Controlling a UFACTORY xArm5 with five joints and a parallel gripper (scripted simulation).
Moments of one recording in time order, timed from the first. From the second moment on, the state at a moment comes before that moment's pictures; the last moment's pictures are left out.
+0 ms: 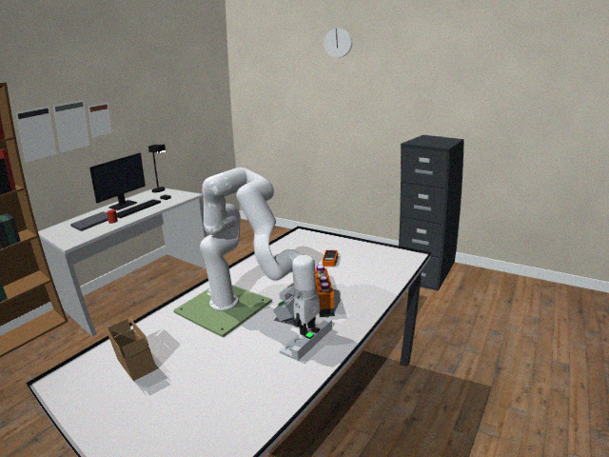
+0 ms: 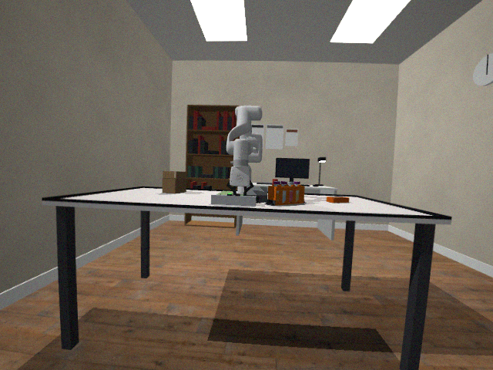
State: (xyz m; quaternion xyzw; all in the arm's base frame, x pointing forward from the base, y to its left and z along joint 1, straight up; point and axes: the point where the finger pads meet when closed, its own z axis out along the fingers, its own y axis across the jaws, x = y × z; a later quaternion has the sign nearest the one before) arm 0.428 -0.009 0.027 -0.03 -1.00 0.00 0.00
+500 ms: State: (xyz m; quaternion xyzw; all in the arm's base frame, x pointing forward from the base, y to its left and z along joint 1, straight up) arm 0.427 -0.009 0.021 -0.03 -1.00 0.00 0.00
